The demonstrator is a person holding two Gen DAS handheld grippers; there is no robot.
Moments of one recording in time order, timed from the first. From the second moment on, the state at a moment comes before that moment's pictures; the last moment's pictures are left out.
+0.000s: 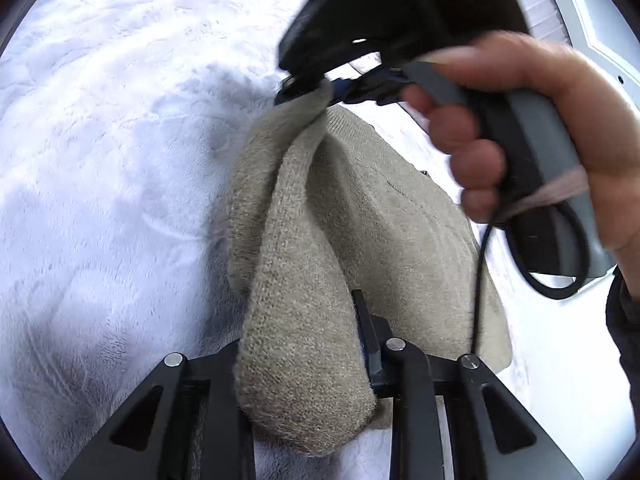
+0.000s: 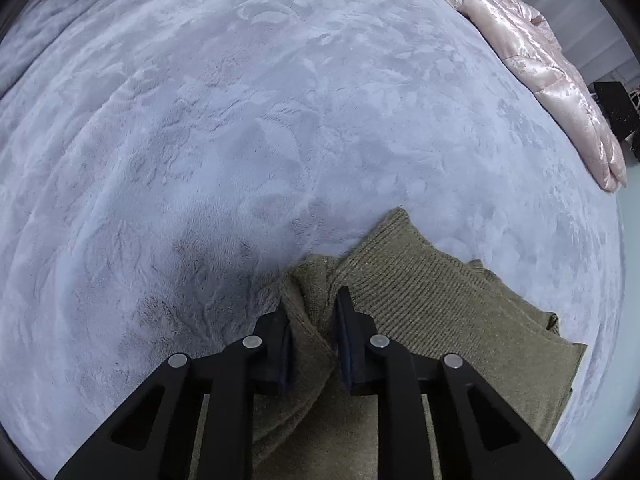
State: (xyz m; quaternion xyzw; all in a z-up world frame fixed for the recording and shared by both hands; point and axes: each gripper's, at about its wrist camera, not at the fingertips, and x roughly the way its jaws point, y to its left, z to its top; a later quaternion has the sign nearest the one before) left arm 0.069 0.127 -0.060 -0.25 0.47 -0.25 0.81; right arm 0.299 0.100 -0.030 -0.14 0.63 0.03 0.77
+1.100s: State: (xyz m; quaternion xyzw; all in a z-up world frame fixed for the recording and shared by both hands) left arm 0.028 -0.056 0.081 0.06 0.47 -0.11 0.87; right arm 0.242 -0.066 0.078 0.04 0.53 0.11 0.84
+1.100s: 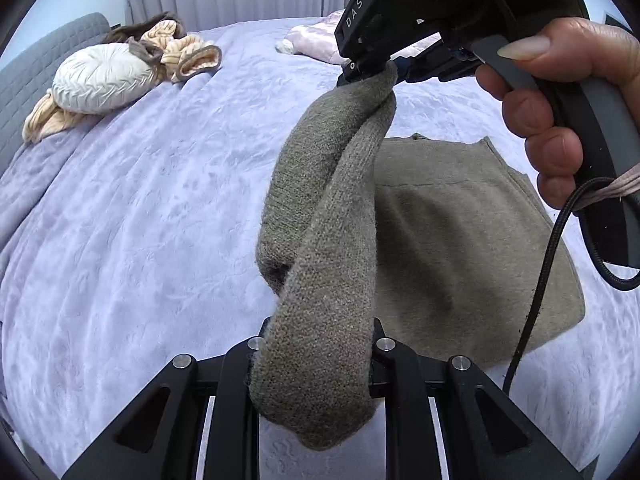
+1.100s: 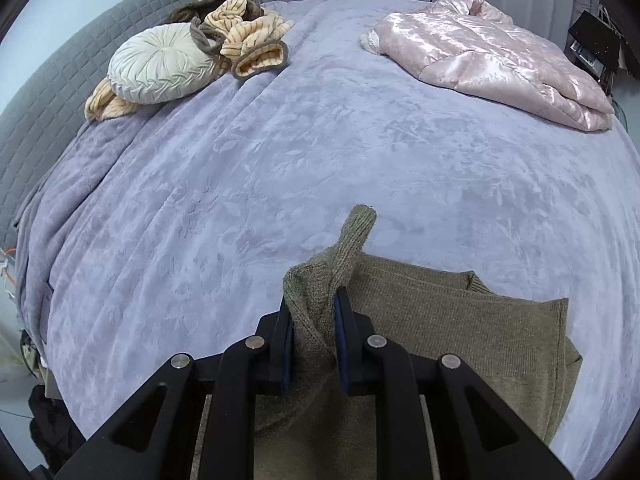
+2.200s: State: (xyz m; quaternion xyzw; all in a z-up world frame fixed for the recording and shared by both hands) left arm 0.034 -0.177 0.045 0.18 0.49 -0.08 0.85; right arm 0.206 -0.219 0.081 0.05 0.50 0.17 0.85
